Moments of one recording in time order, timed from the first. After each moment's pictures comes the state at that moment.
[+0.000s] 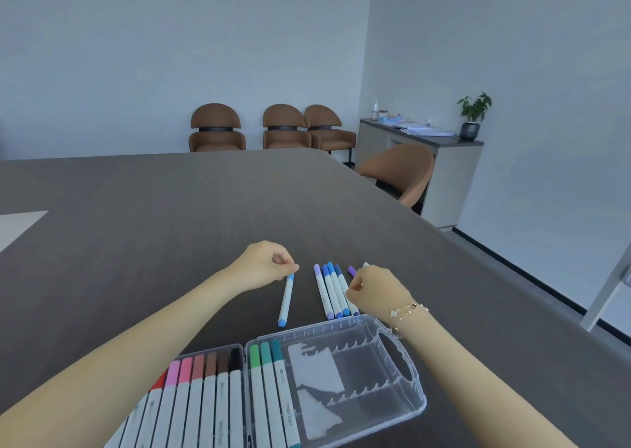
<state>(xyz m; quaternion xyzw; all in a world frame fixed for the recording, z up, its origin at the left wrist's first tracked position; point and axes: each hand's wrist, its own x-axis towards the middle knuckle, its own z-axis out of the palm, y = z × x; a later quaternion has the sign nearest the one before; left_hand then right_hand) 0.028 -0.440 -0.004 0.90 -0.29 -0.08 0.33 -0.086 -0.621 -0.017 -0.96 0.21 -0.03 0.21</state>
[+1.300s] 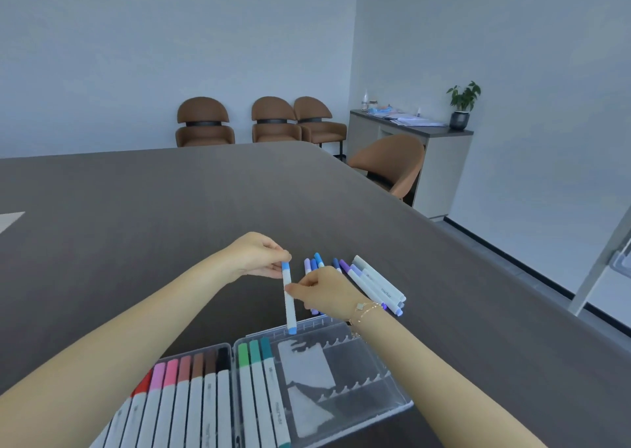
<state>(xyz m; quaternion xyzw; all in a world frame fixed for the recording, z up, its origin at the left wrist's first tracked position) 0.028 -0.463 0.011 0.86 -0.14 -0.20 0.44 -0.074 -0.575 -0.018 -0.89 0.14 0.01 0.43</state>
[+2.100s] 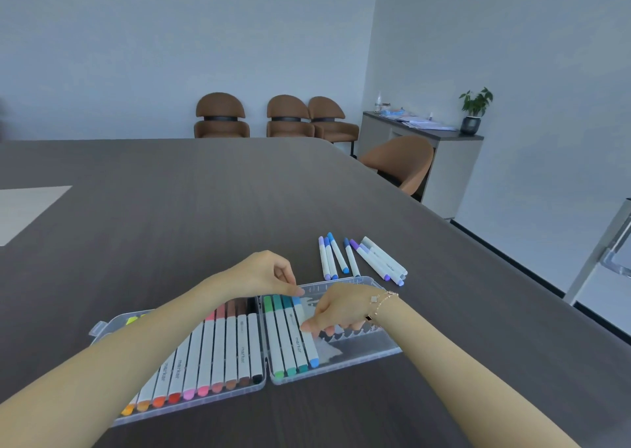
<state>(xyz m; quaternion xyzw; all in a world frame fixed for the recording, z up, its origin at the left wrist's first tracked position) -0.043 -0.397 -0.022 0.88 -0.33 -0.18 0.30 -0.147 -0.549 -0.005 -0.93 0.03 0.28 0.25</state>
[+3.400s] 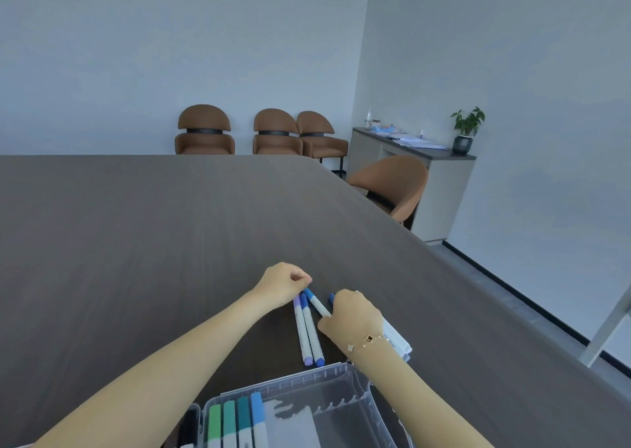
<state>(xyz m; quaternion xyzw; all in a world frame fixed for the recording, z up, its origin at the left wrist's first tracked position) 0.082 -0.528 -0.052 0.89 -0.27 -0.10 0.35 -0.032 -0.623 -0.041 -0.96 0.24 -0.05 0.13</state>
